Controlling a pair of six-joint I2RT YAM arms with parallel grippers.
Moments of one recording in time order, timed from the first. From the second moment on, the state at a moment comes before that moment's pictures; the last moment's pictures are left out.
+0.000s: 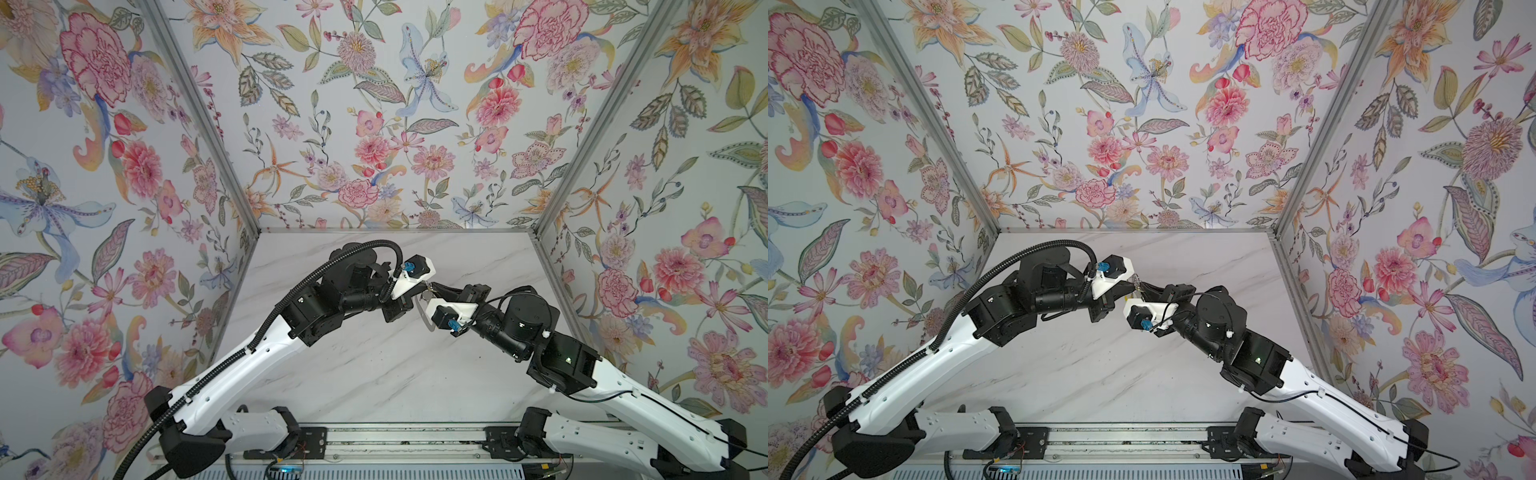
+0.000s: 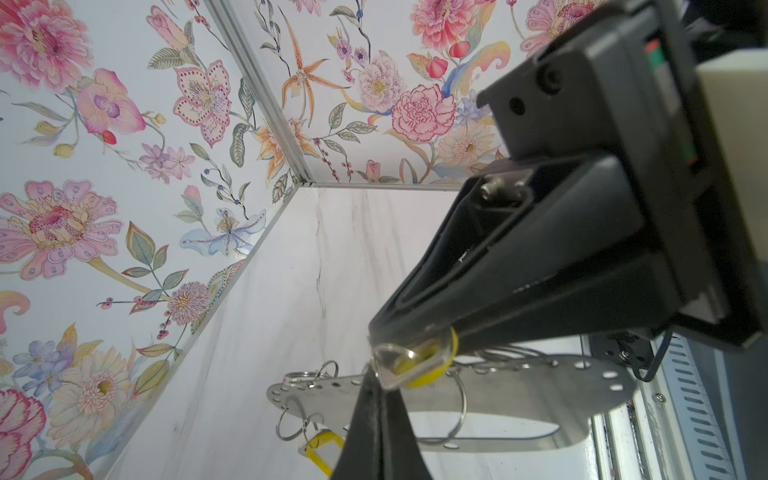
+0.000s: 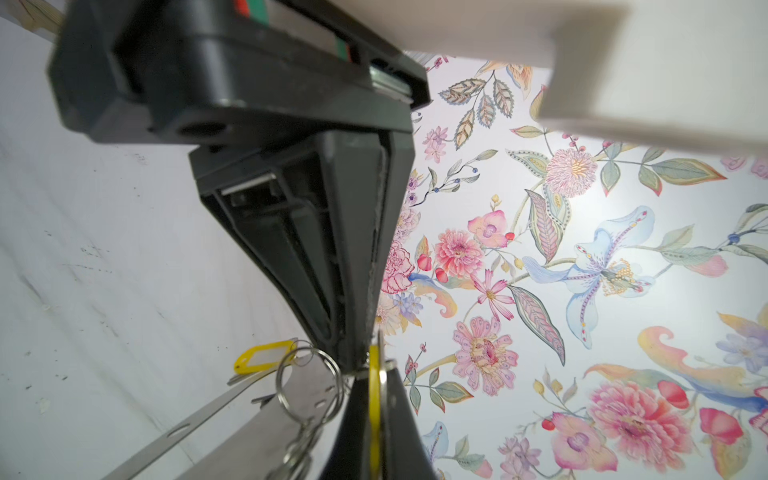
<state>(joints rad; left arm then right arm) -0.87 1.28 1.47 -0.58 0.31 0.37 1.03 0.93 1.03 -0.20 0.21 -0.92</state>
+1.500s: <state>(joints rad) -0.86 1.05 0.93 0.06 0.20 0.22 0.88 0.92 0.91 0.05 -0.06 -0.57</state>
